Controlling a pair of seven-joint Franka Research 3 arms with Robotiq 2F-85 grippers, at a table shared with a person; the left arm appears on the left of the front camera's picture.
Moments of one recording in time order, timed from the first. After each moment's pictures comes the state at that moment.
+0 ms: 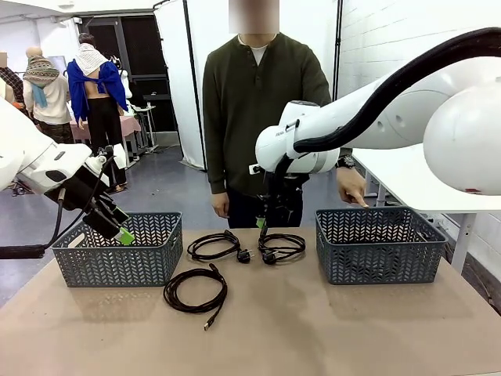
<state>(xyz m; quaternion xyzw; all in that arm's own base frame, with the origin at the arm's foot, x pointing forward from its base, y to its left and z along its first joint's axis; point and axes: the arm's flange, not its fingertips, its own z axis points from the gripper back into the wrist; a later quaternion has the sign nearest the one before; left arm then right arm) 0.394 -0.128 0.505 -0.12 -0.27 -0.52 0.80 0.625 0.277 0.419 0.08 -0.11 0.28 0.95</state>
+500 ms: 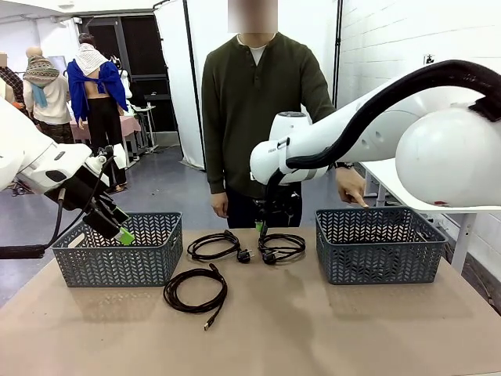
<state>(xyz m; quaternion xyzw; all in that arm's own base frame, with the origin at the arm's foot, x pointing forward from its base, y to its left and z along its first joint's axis) 0.394 -0.128 0.505 -0.12 -0.27 -0.52 0.80 0.652 0.289 0.391 0.05 -0.11 0.21 0.97</state>
